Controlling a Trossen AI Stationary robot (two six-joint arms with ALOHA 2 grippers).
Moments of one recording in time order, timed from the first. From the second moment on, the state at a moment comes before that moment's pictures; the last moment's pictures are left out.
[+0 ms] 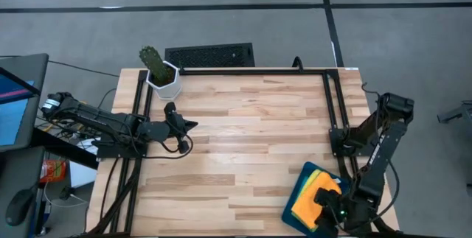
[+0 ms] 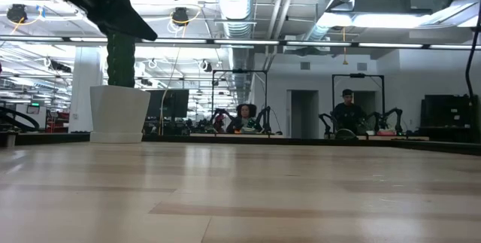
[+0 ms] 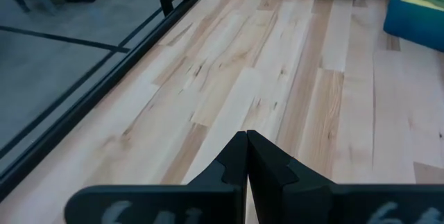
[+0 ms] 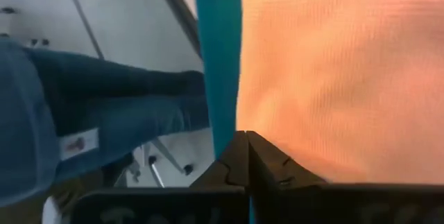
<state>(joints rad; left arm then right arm) -0.25 0.87 0.58 -0.27 -0.62 -0.26 1.18 1.46 0.91 -0.41 0.29 1.73</state>
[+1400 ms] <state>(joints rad) -0.25 0.87 0.58 -0.27 -0.68 -0.31 0.96 1.45 0.91 -1.00 0.02 1.89</state>
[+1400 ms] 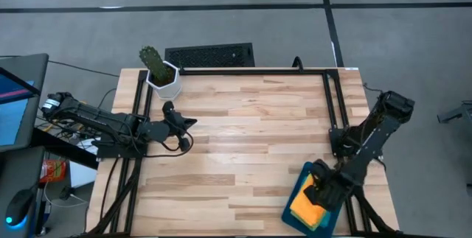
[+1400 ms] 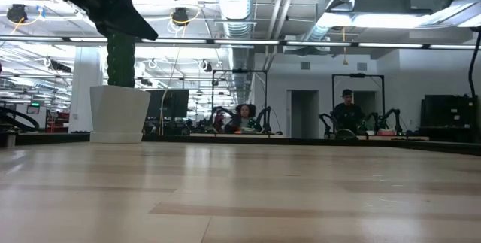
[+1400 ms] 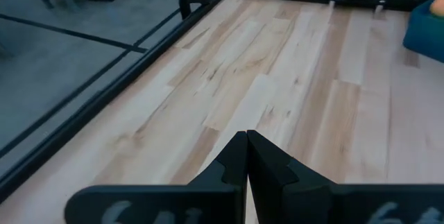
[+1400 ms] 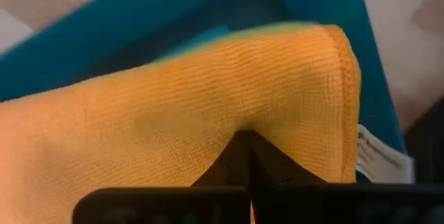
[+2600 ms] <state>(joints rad) 0.50 0.85 1.01 -0.37 0.30 -0.19 0.75 1.02 1.11 -1.25 1.05 1.33</state>
